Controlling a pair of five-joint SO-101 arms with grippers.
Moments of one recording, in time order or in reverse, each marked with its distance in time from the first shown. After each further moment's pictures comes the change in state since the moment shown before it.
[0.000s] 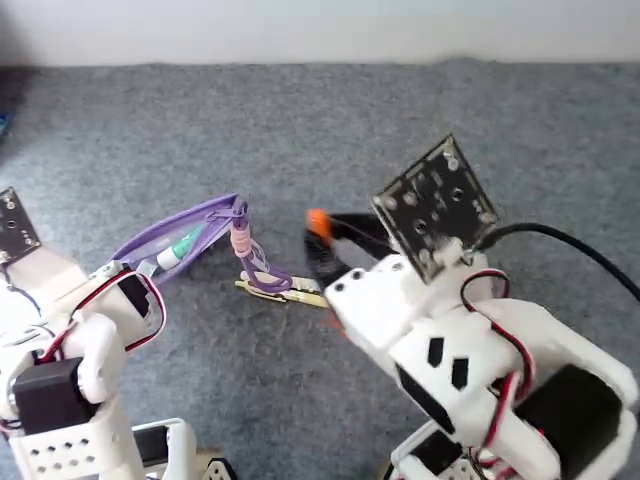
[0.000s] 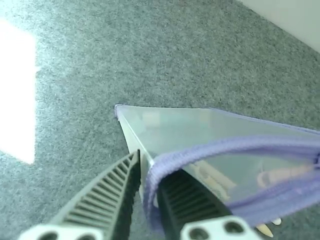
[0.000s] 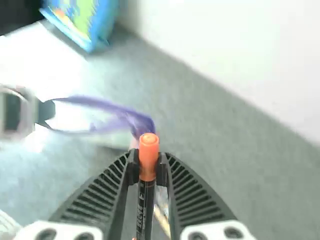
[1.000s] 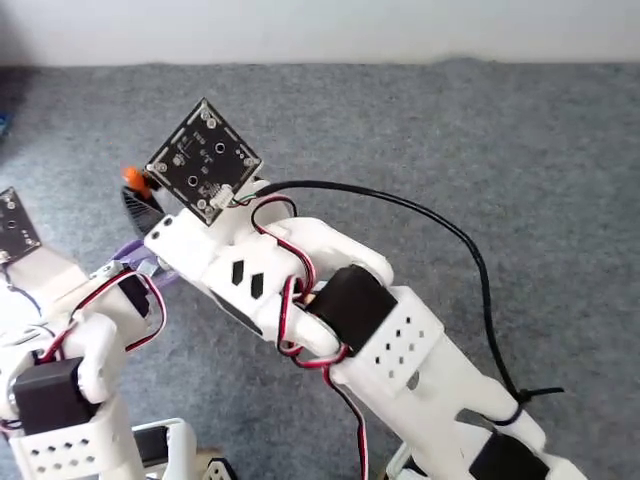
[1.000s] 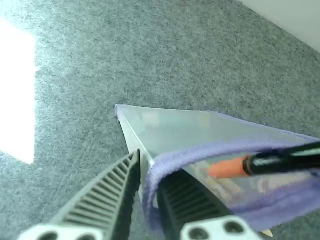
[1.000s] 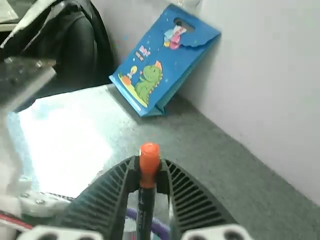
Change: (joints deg) left arm 0.0 0.0 0.0 0.0 0.0; right arm -10.0 21.6 12.2 -36.9 2.8
